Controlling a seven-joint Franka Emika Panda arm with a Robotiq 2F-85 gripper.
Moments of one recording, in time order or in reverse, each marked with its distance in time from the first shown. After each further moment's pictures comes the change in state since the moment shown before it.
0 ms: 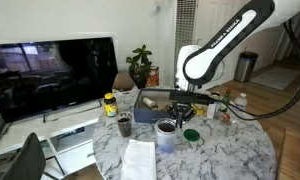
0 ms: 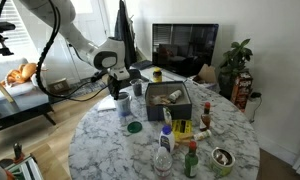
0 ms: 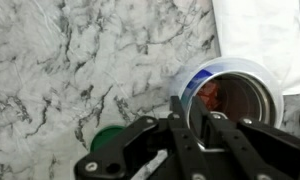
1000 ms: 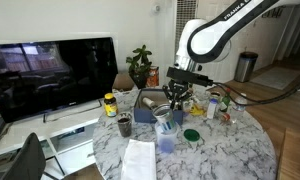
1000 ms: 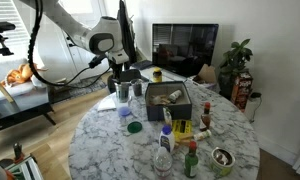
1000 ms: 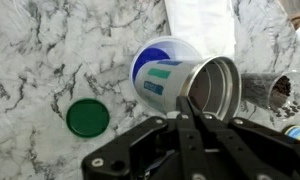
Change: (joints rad) arm 0.000 -0.147 -0.008 0.007 -0.025 0.008 0.039
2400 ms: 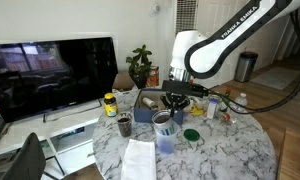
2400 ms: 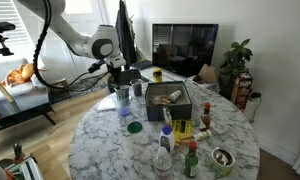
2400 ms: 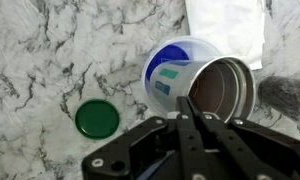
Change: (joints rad) arm 0.050 0.078 -0.011 0.029 -0.173 0.006 0.168
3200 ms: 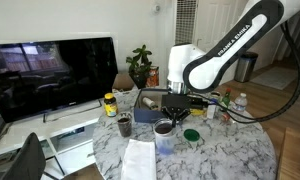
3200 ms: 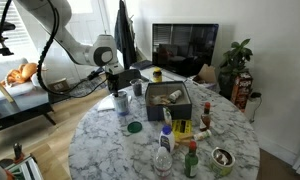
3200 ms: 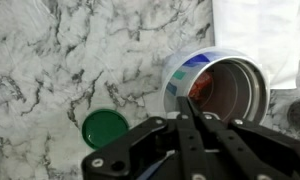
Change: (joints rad) arm 0.035 0.087 -0.002 0.015 -0.086 0.000 0.050
